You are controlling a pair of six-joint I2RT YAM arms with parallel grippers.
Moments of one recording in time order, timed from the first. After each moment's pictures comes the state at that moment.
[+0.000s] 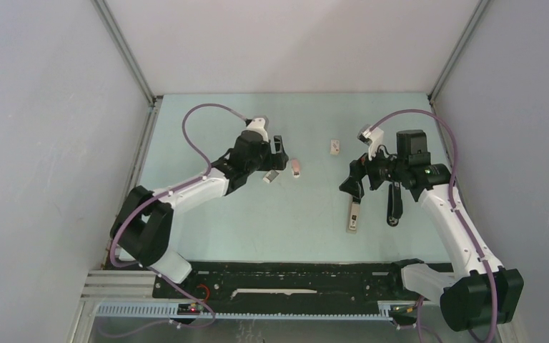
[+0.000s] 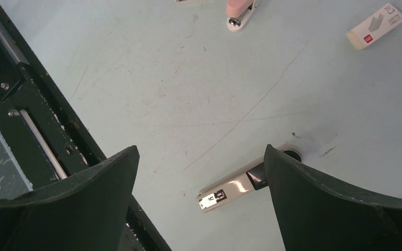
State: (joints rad) left arm -0.61 1.55 0.97 0.07 -0.10 -0.46; right arm 0.15 1.10 0.99 -0.68 -0.70 -0.29
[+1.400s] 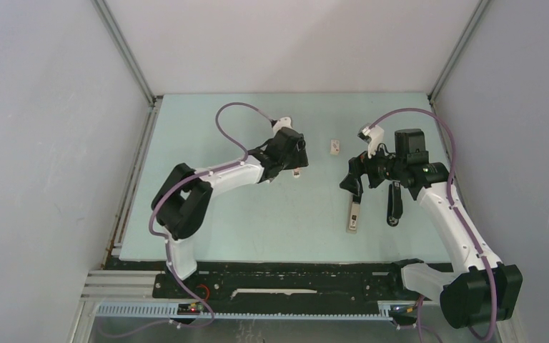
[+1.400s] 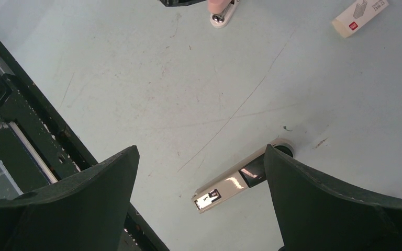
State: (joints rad) left arm -0.74 1.87 1.29 -0.10 -0.24 -0.68; right arm 0.15 1.12 0.99 -0.65 -0.63 -0.24
